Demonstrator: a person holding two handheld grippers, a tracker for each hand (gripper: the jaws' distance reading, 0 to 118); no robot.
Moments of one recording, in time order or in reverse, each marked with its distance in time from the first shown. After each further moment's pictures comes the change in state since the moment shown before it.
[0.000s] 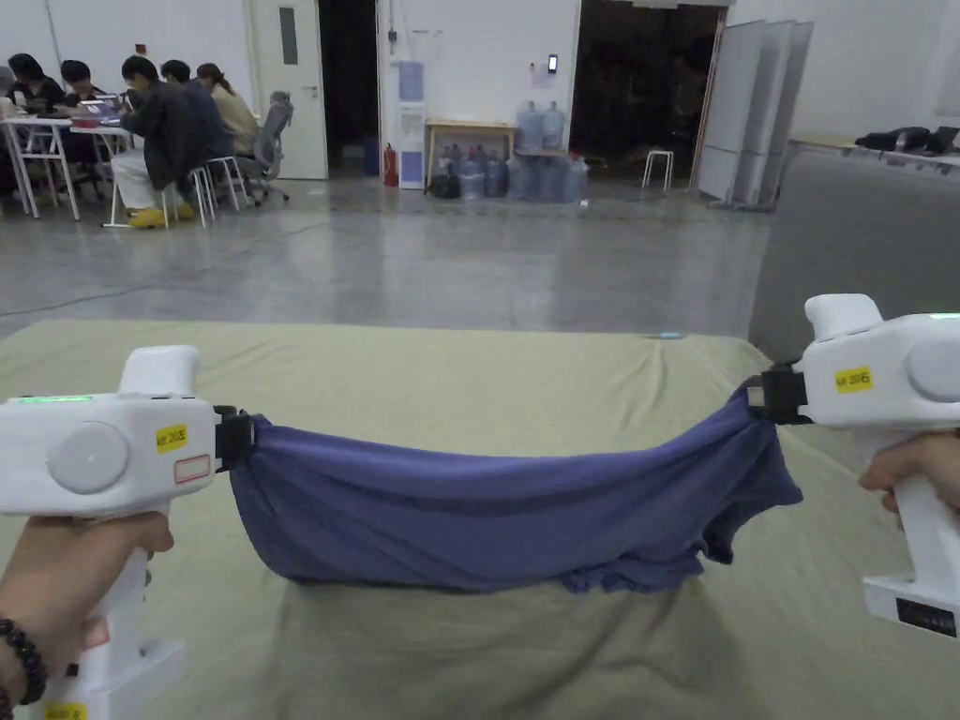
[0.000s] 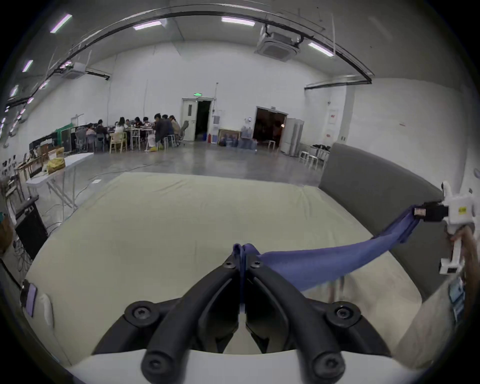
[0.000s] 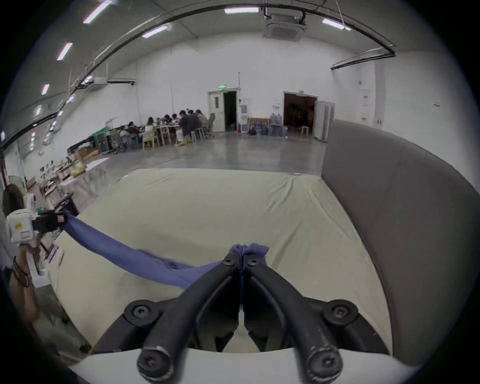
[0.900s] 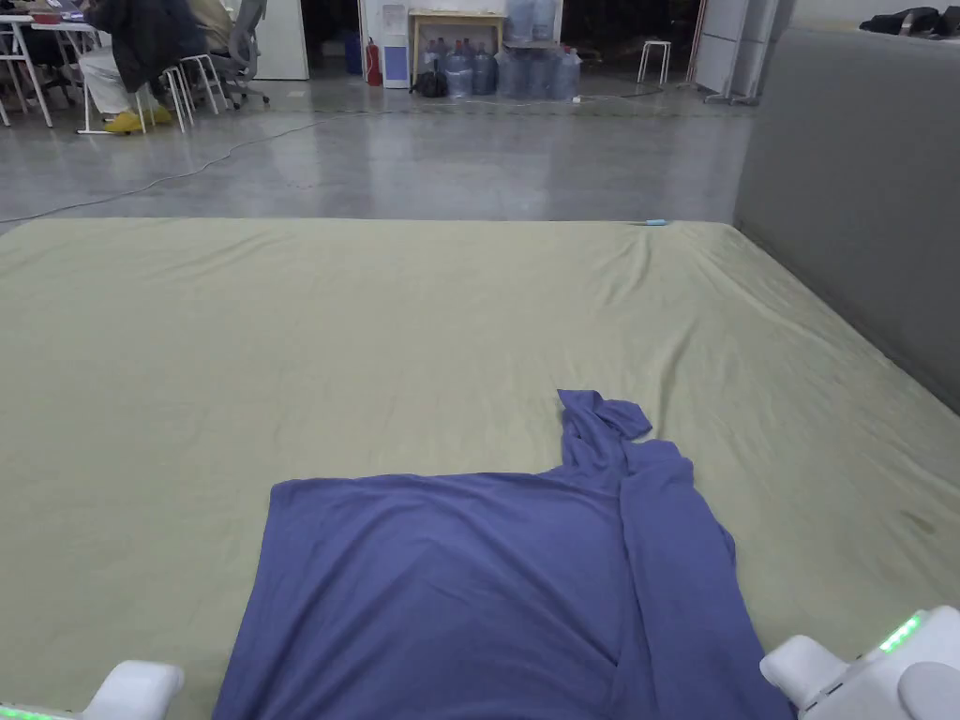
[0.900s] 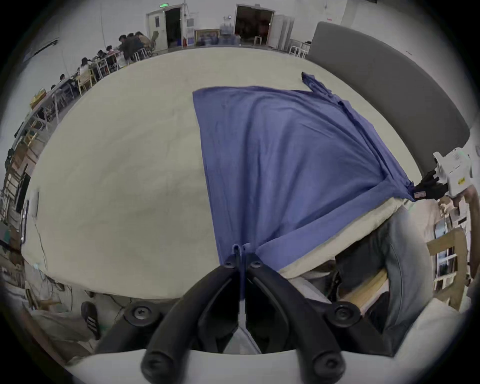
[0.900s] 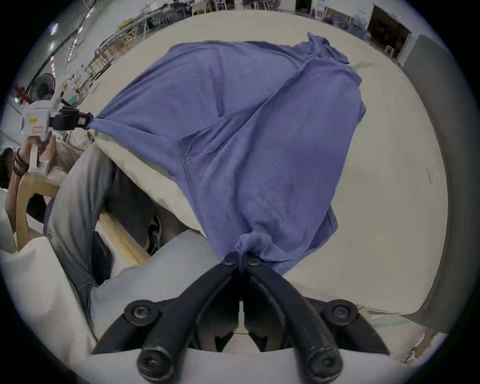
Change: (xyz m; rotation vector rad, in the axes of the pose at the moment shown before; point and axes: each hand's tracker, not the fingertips) left arm -0.001 -0.282 0.098 -0.666 -0.031 -0.083; right arm -0.031 -0.325 0.045 -0.803 0.225 0.257
